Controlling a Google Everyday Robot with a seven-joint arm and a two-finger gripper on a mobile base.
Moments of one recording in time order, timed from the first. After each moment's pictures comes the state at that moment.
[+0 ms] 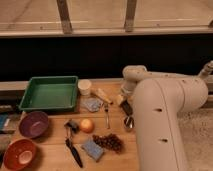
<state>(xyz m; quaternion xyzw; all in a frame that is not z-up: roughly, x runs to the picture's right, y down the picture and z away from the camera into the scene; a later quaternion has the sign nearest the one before) 0.129 0.082 0.960 -0.34 0.10 0.48 0.80</state>
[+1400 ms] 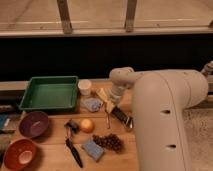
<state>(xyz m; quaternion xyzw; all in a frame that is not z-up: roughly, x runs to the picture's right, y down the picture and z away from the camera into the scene) 0.060 0.120 0.895 -0.39 0.07 0.36 0.84</state>
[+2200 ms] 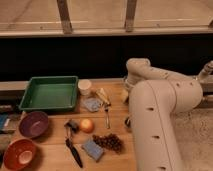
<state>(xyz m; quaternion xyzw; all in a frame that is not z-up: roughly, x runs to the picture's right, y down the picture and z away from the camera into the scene) 0.157 0.058 0.960 -0.37 0.11 0.43 0.81</state>
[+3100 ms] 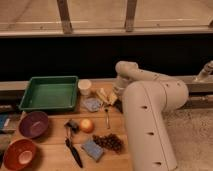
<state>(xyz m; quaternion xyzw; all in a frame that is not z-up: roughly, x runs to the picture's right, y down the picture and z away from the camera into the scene) 0.060 0.089 0.956 -0.44 0.04 0.37 0.82</state>
